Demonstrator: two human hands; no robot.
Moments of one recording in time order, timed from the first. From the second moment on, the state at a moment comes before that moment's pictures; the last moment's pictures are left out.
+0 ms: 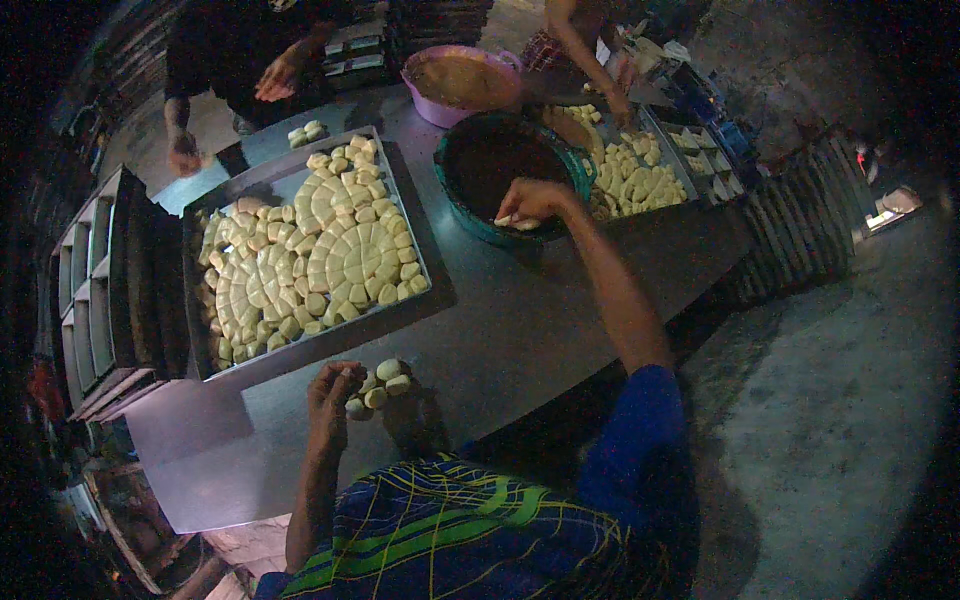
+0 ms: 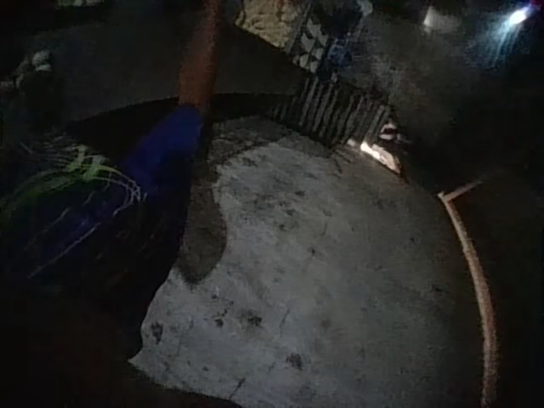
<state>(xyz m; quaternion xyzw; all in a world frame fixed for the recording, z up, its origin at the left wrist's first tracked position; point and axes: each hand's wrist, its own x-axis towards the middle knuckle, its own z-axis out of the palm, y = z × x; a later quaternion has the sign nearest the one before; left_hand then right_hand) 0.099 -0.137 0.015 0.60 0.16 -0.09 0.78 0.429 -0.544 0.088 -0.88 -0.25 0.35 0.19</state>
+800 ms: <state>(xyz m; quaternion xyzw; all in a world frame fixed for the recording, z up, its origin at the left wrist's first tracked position) 0.119 -0.193 0.055 0.28 0.15 -0.16 0.93 0.169 -0.360 0.052 -0.41 0.00 0.19 0.89</state>
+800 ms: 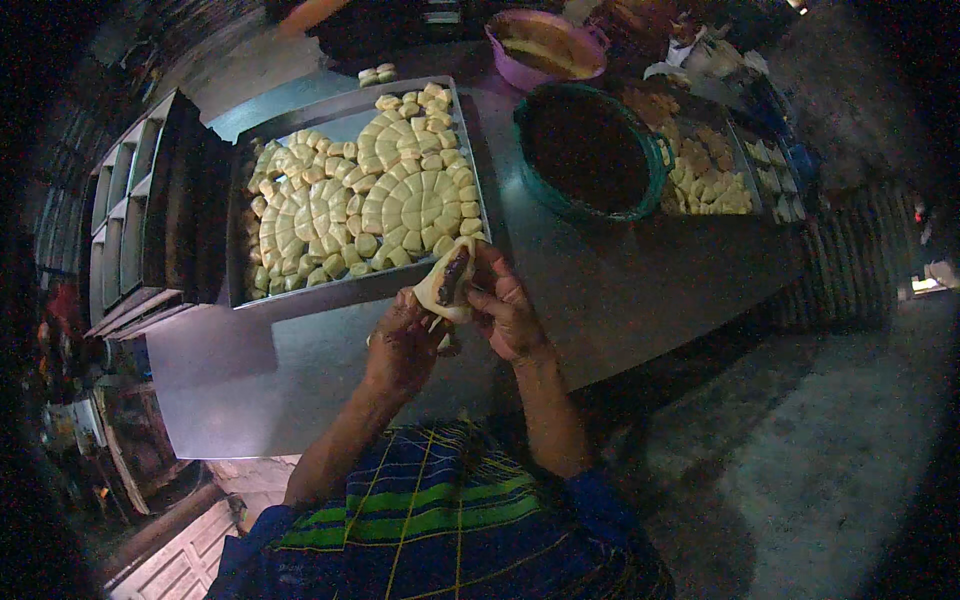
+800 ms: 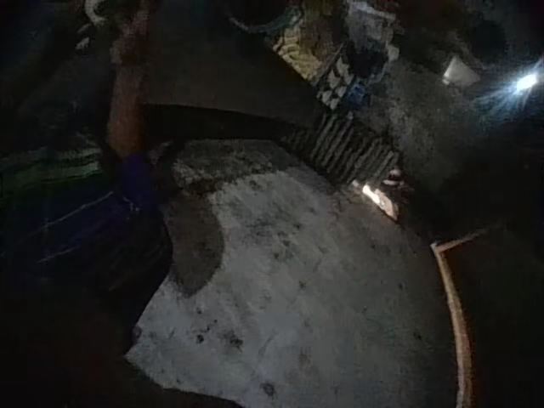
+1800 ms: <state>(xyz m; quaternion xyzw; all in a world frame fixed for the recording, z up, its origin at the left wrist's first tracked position) 0.126 -0.135 0.077 0.48 0.08 -0.21 0.85 0.171 -0.356 0.117 -0.80 -0.41 -0.08 0.42</state>
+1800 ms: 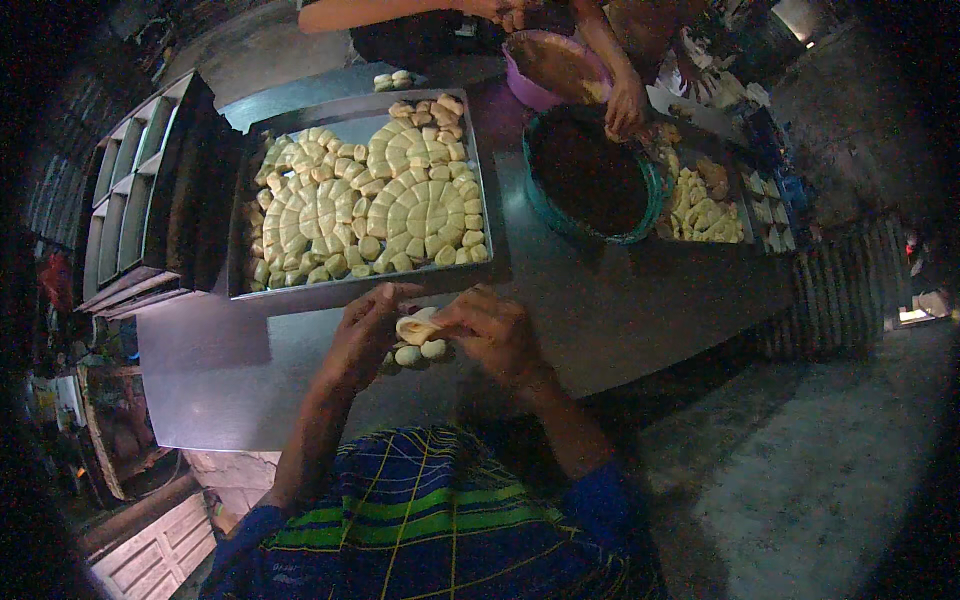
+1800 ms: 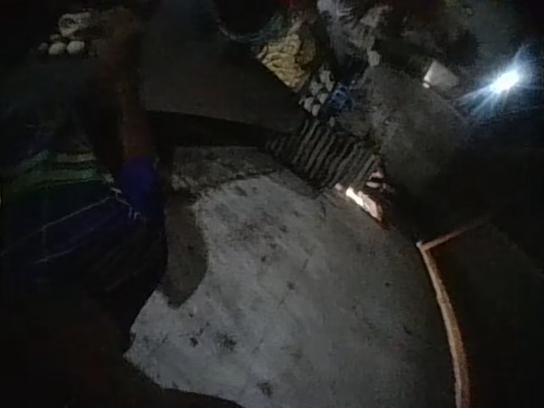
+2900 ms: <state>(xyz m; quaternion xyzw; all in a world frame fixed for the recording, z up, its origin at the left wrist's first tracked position) 0.118 -0.147 0.066 0.46 0.17 -0.10 0.86 0.137 -0.319 0.095 -0.84 -0.36 -0.18 0.37</state>
